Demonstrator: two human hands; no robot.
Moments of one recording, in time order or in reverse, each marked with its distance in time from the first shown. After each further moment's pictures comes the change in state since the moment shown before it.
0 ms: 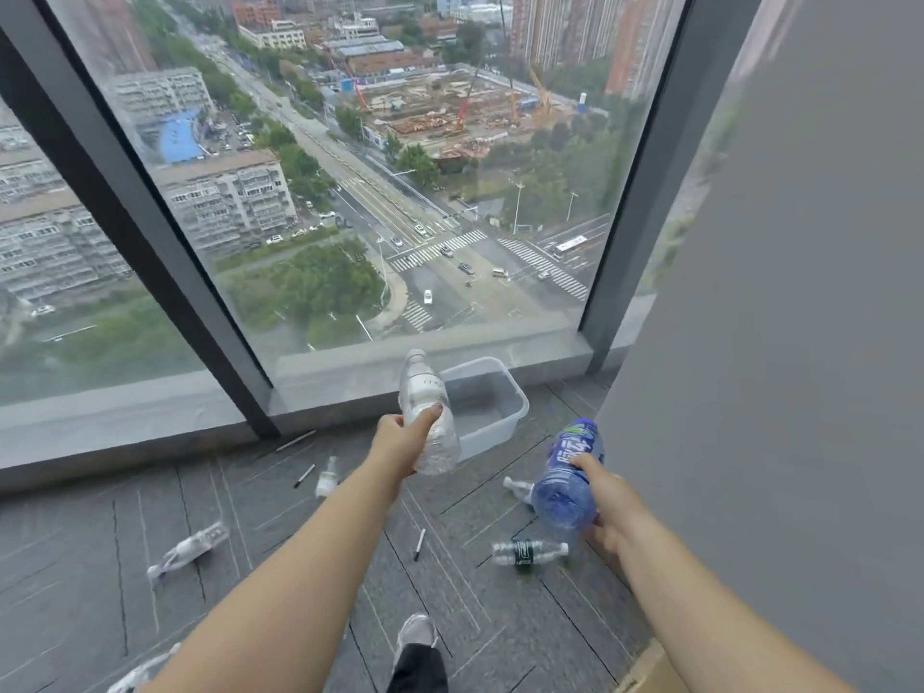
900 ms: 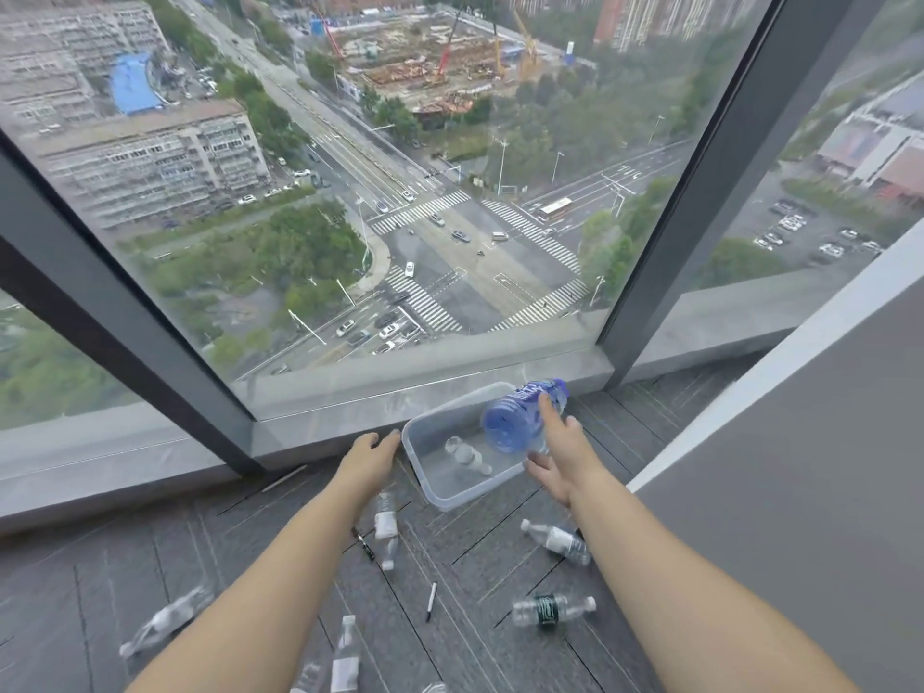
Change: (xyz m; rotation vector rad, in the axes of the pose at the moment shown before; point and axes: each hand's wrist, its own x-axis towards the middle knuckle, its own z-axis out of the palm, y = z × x) left_hand 0.224 0.088 -0.070 0.327 -0.006 -0.103; right_hand 0.154 -0.156 0.197 0.164 -0.095 0.012
